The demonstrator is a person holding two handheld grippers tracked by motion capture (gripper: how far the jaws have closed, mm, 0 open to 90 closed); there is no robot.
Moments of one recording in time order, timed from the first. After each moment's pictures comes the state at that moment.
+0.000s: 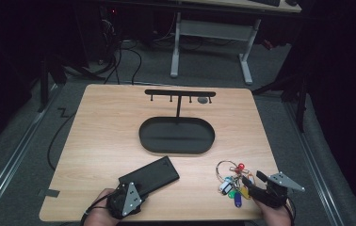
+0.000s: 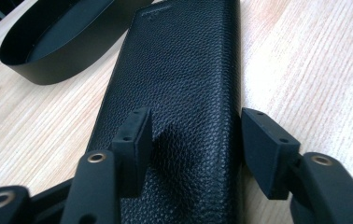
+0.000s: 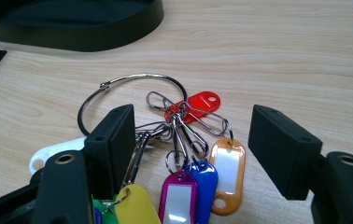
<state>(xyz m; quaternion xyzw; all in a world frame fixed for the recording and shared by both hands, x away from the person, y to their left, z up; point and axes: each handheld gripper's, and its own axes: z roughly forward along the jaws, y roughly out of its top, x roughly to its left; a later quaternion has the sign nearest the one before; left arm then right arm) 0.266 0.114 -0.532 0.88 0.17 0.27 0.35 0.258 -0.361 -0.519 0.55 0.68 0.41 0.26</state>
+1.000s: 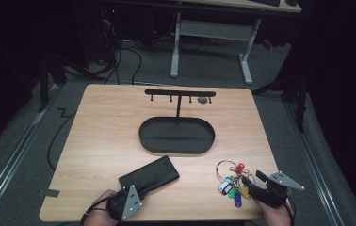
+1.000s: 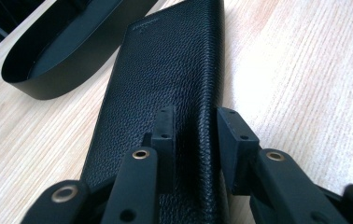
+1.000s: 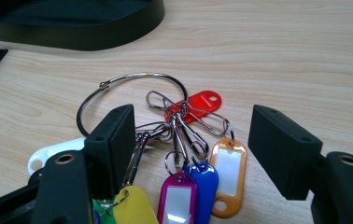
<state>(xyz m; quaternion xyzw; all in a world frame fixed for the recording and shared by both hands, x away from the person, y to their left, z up) 0.261 0.114 -0.531 0.88 0.15 0.27 0.36 0.260 -0.363 -0.520 0.55 0.68 0.41 0.25</state>
